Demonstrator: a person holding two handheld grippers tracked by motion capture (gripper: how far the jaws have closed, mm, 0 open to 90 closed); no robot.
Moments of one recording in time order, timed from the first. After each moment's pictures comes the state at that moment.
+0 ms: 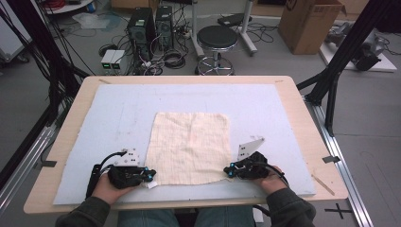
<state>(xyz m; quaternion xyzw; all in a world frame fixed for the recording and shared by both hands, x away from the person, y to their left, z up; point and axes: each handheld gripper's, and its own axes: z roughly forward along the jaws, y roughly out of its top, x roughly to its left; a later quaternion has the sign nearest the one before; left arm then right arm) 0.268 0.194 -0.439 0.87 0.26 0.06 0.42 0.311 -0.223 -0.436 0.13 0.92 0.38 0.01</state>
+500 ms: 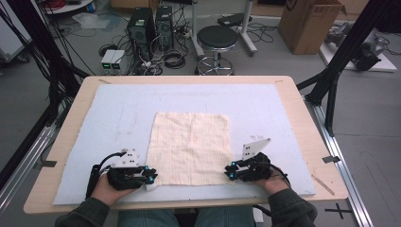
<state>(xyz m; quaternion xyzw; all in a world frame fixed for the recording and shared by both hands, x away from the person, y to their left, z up) 0.264 0.195 -0.430 0.86 0.24 0.06 0.44 0.307 -0.231 -0.432 0.14 0.90 0.41 -0.01</state>
